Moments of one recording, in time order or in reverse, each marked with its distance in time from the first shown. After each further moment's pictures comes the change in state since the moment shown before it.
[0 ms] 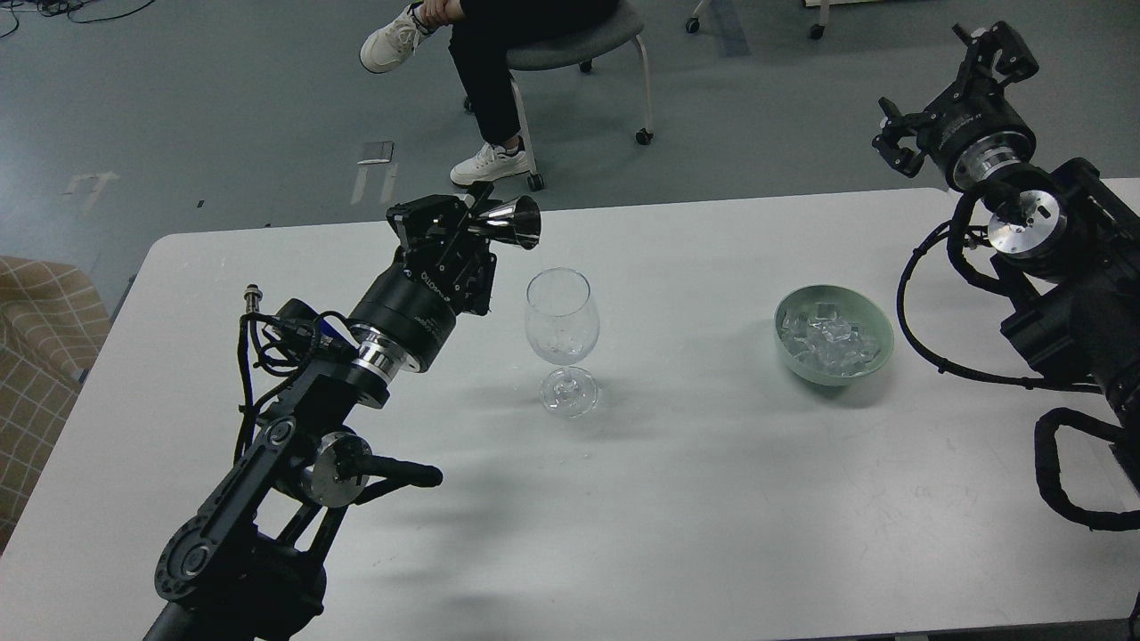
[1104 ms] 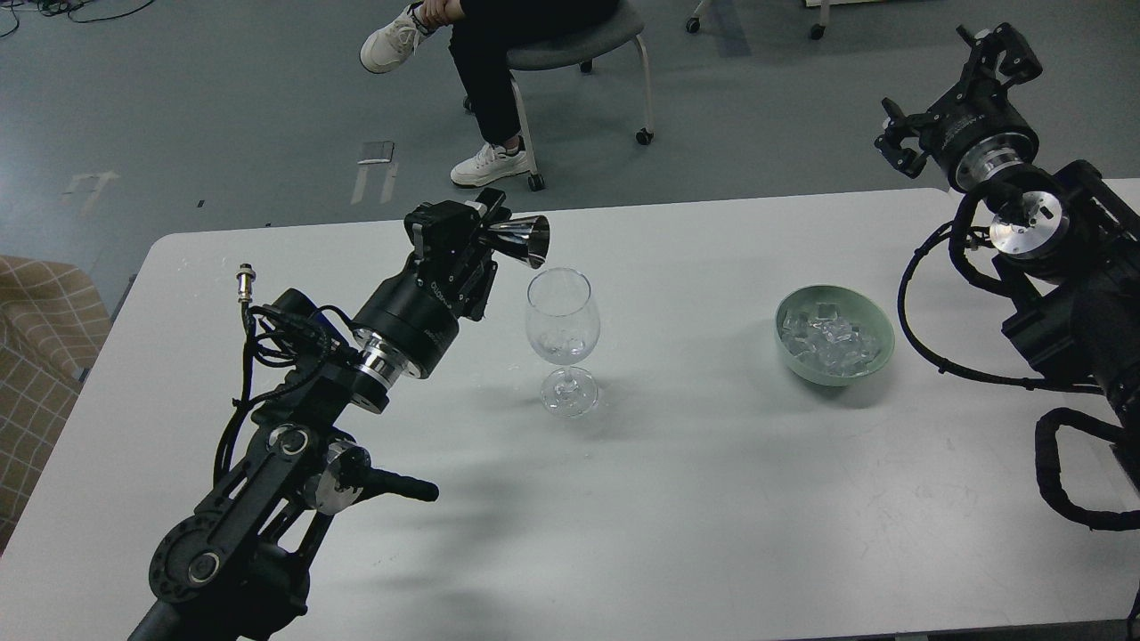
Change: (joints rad) left arm -0.017 0.049 0.059 0.002 0.166 -0.009 -0.033; right arm -0.002 -0.002 0.007 -0.005 0.003 0.003 0.000
